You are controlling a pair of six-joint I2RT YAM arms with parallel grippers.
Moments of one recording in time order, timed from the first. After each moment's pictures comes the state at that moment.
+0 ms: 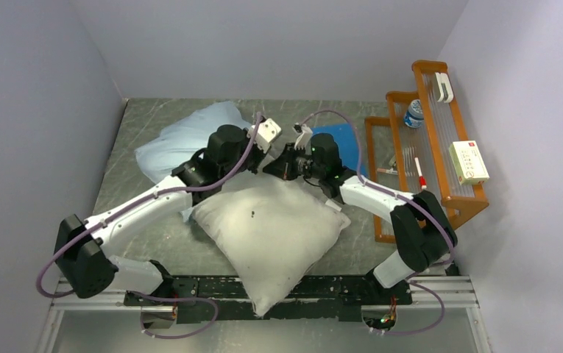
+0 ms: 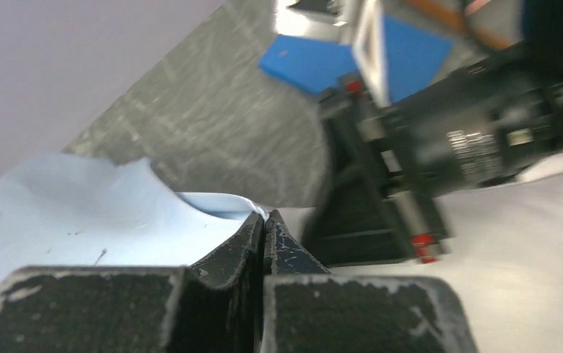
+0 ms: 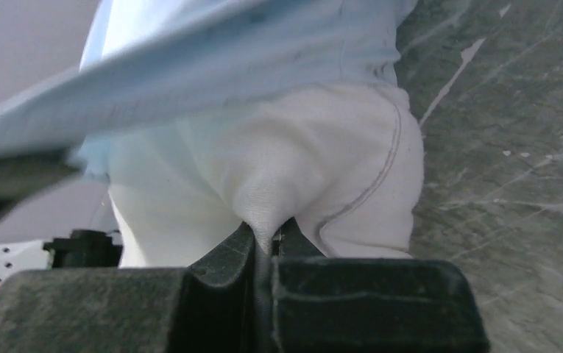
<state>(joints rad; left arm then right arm) -0.78 1.36 1.13 -0.10 -0.11 0.21 0.55 1.57 0.90 0.32 -0.51 0.55</state>
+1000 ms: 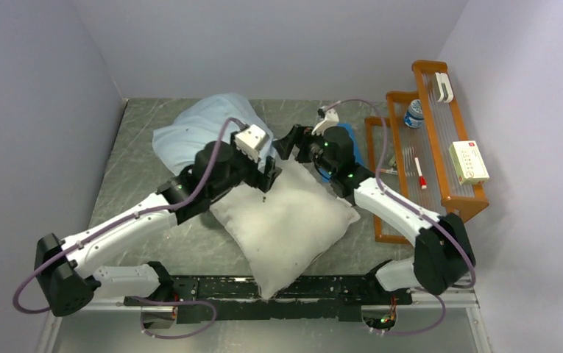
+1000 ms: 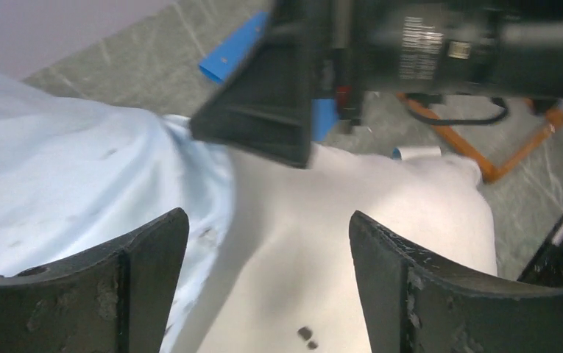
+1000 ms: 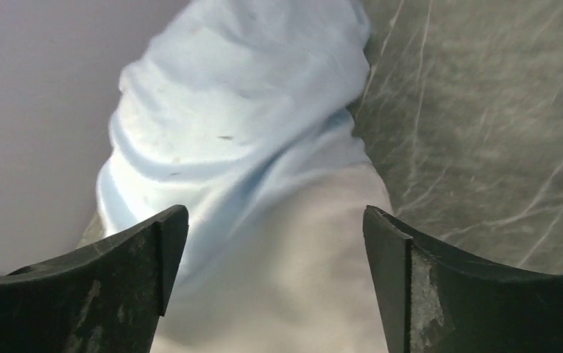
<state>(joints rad) -0.89 1.20 1.01 -0.07 -0.09 -0.10 0.56 1.41 0.90 0.29 -0.07 0.56</state>
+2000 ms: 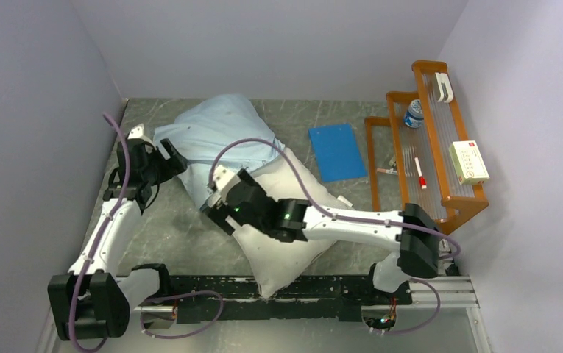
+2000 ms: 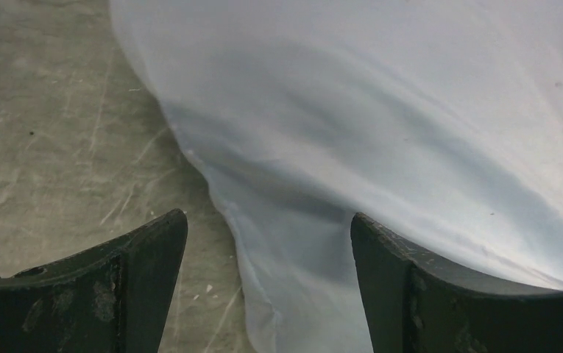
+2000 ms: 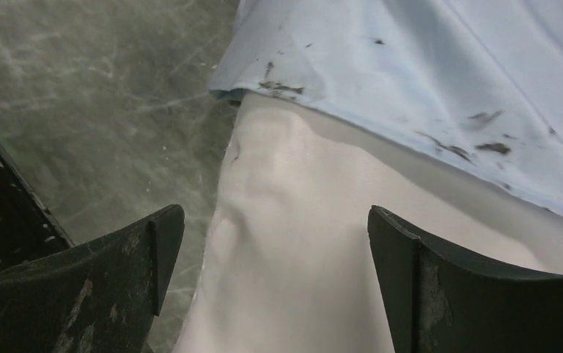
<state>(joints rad) 0.02 1.07 0.76 -0.24 0.10 -0.46 1.24 1.54 1.21 -0.19 0.36 0.06</state>
